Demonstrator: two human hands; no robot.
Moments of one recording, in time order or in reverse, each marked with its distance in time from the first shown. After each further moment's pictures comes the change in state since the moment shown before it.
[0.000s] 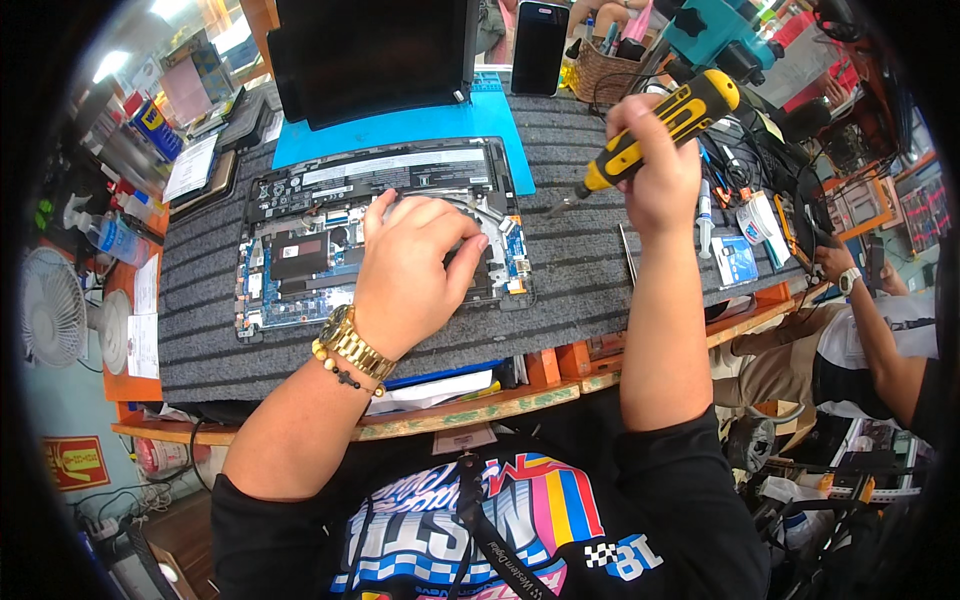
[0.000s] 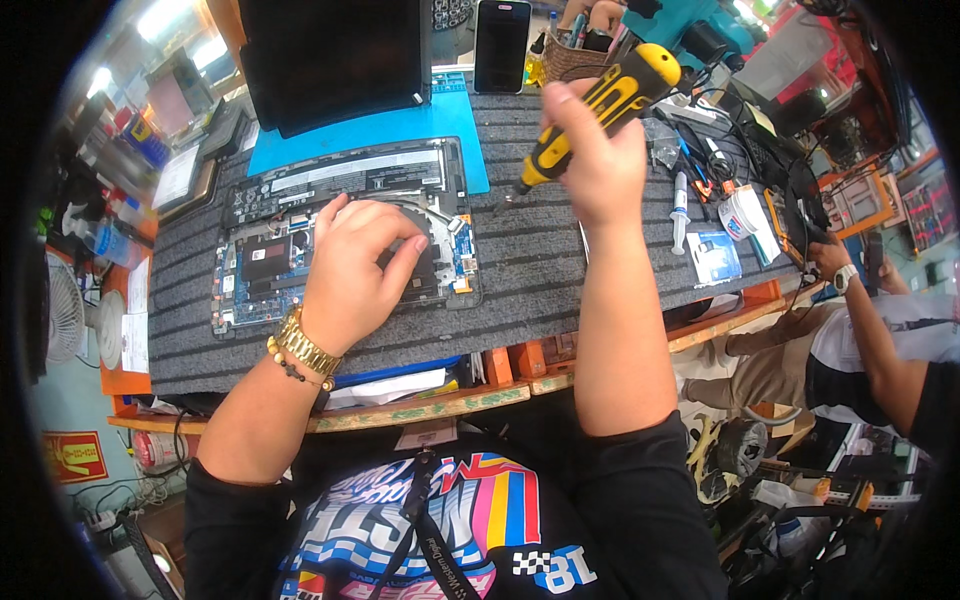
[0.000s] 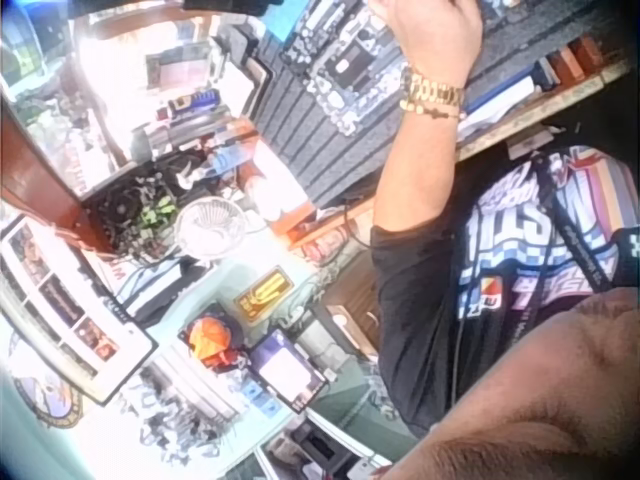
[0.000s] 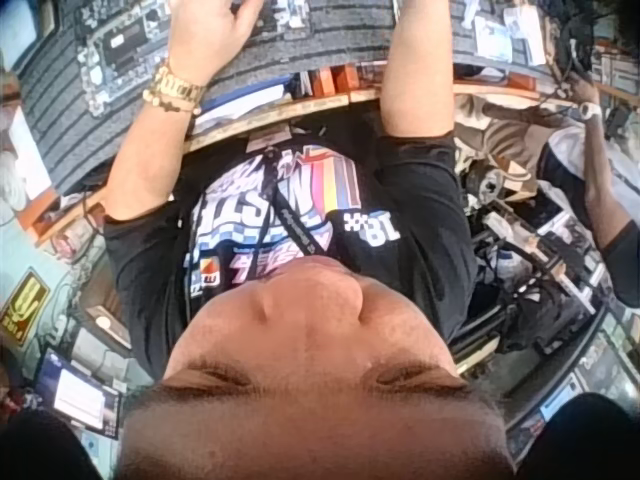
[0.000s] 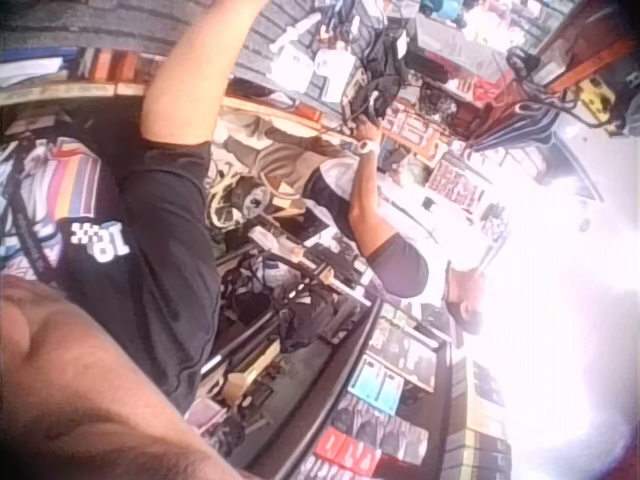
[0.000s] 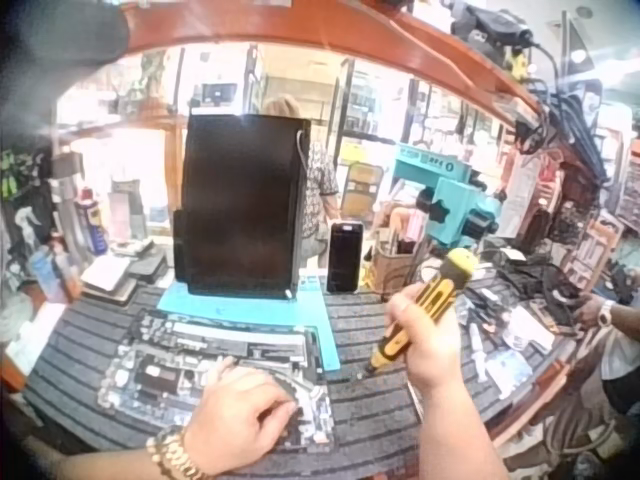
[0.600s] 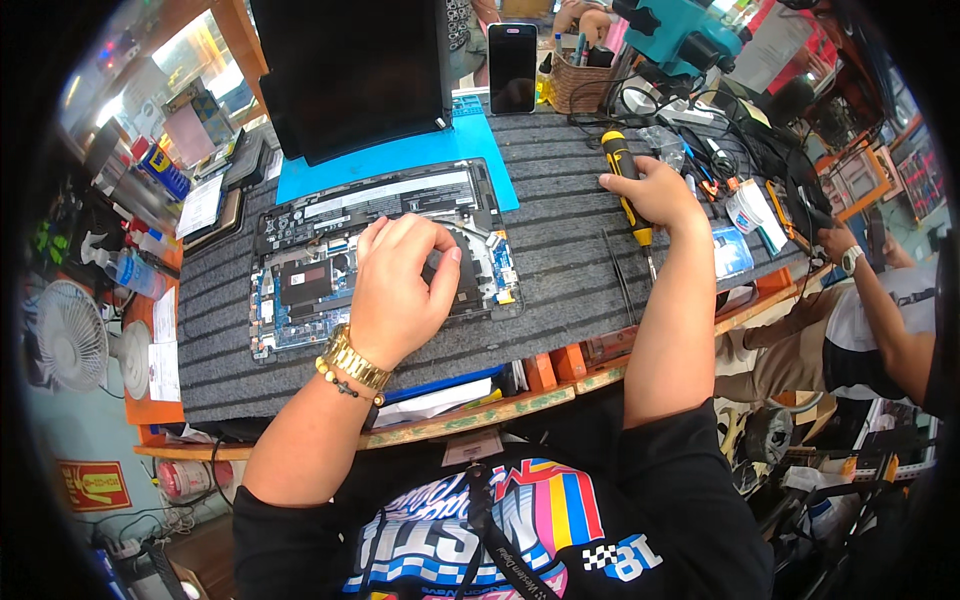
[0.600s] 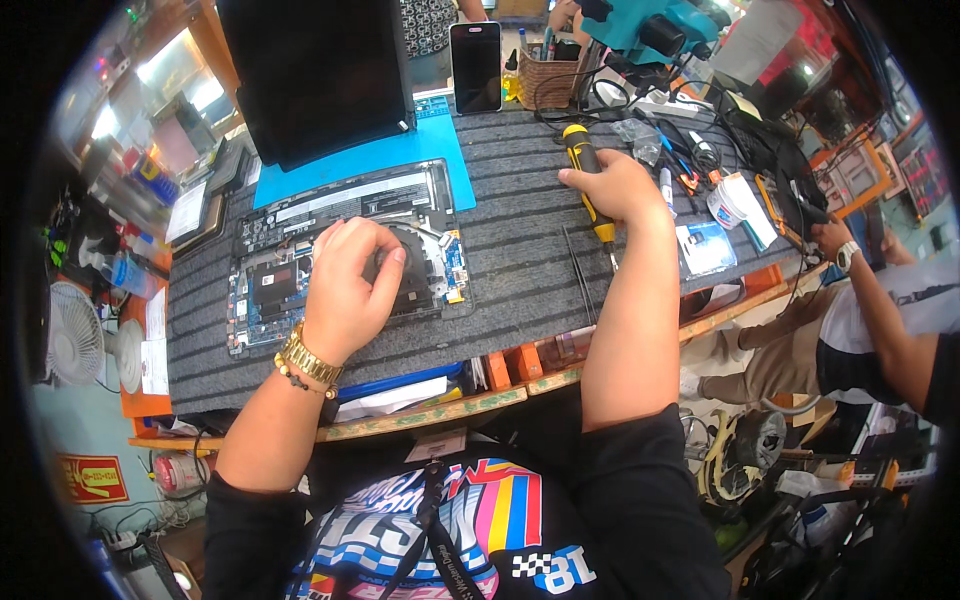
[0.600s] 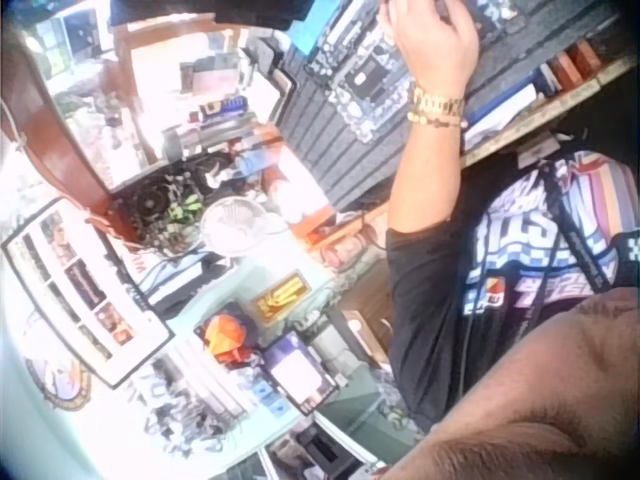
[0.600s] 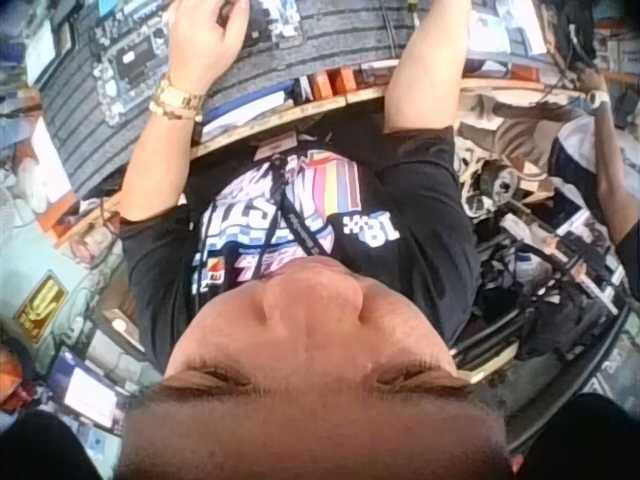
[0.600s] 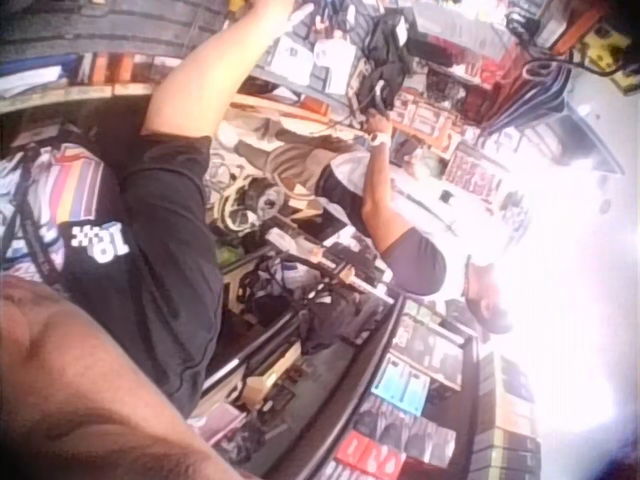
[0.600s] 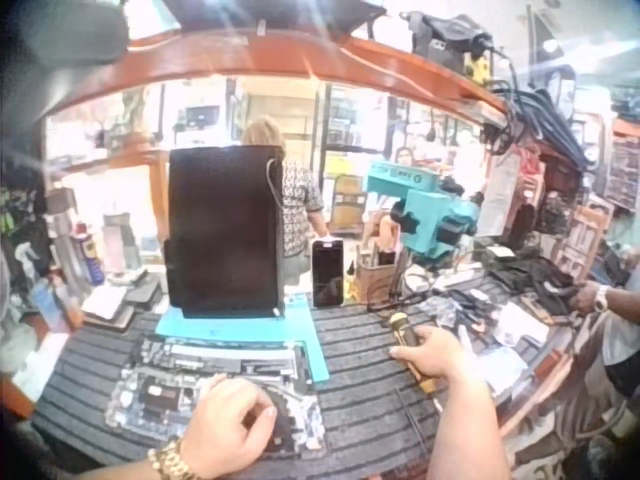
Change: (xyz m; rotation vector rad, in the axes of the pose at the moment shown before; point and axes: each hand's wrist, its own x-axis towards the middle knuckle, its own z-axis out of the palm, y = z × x) left_hand 0.003 0.000 -0.008 -0.075 0.003 -0.019; right_hand 0.014 0.011 -0.093 -1.124 -0.140 0.528
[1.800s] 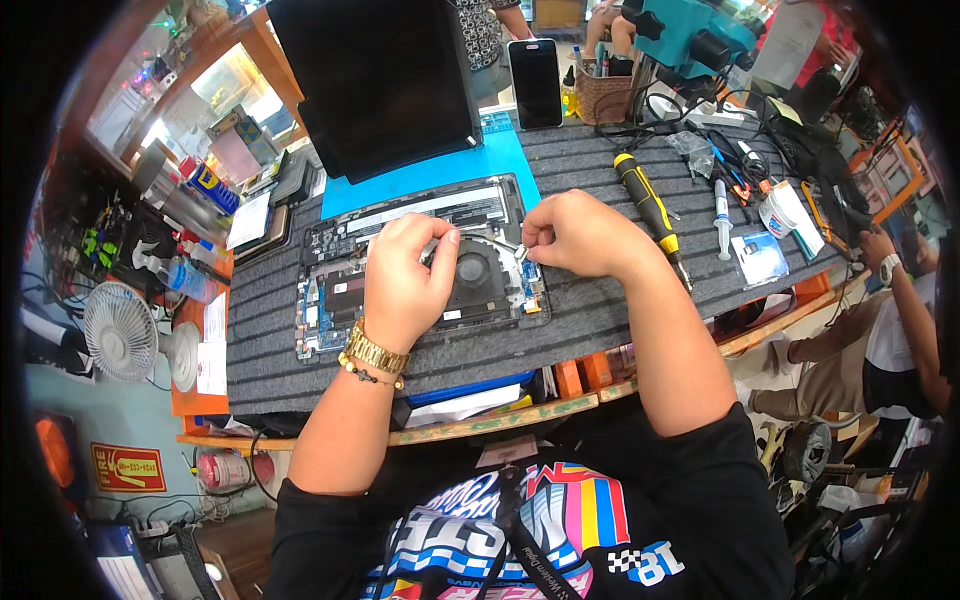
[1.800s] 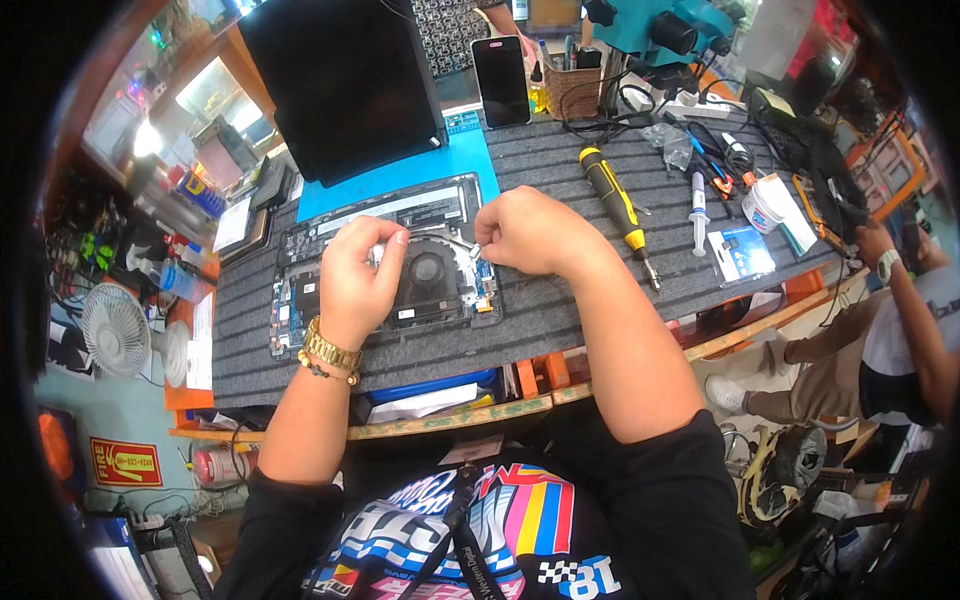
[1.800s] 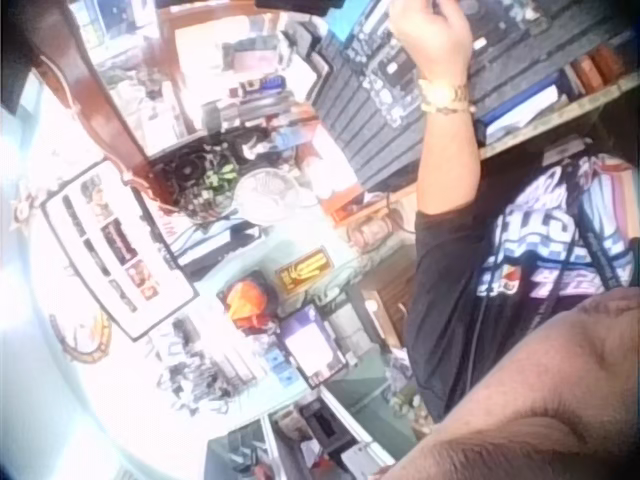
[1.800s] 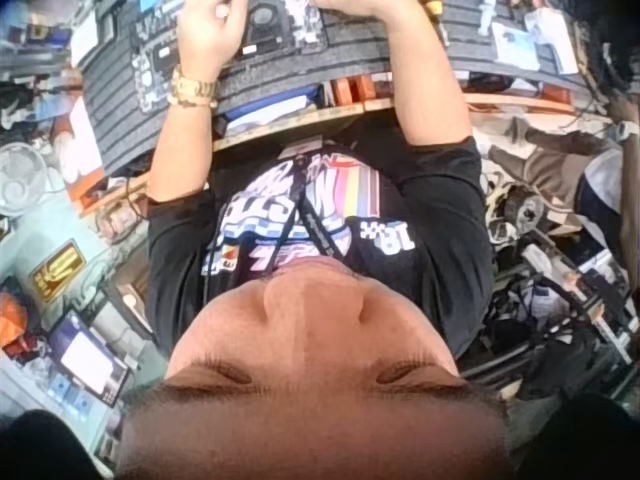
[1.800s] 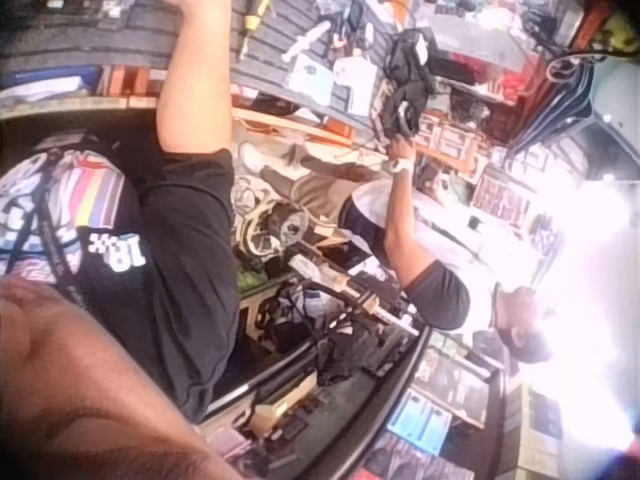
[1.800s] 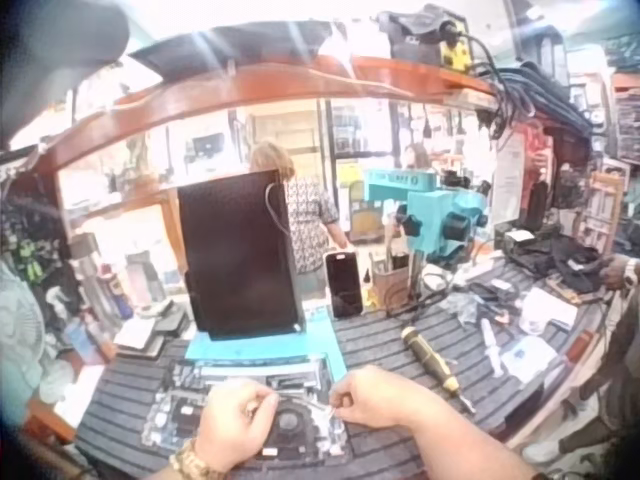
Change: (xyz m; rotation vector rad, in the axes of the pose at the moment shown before) left_hand 0.018 -0.011 -0.014 0.023 0.110 -0.009; right_hand -0.039 -0.077 0.070 0.099 -0.354 -0.702
